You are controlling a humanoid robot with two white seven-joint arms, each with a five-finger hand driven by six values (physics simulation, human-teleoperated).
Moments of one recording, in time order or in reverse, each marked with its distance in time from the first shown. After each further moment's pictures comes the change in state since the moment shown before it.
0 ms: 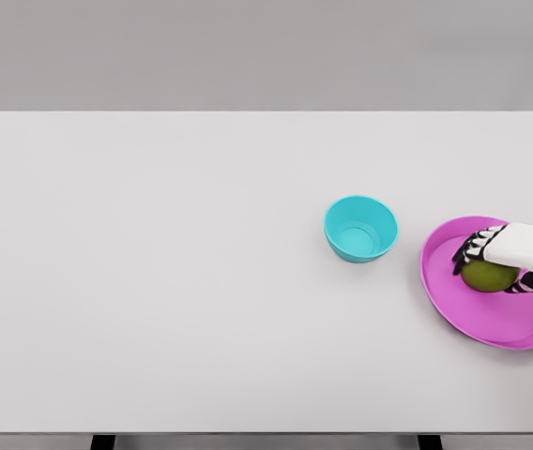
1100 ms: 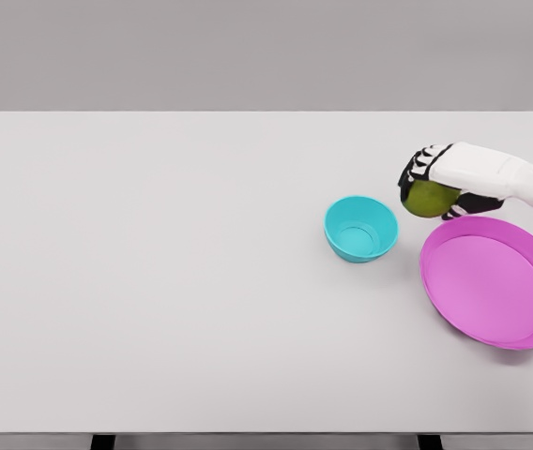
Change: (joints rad) left arm 0.000 0.000 0.000 0.000 0.000 0.000 0.000; right arm -0.256 0.260 0.004 0.068 0.002 -0.004 0.002
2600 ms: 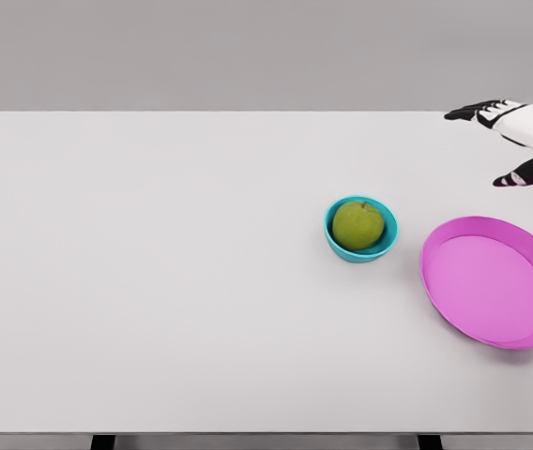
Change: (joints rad) left arm 0.000 0.000 0.000 0.000 0.000 0.000 0.000; right arm 0.000 0.046 -0.214 0.187 -0.004 0.000 0.000
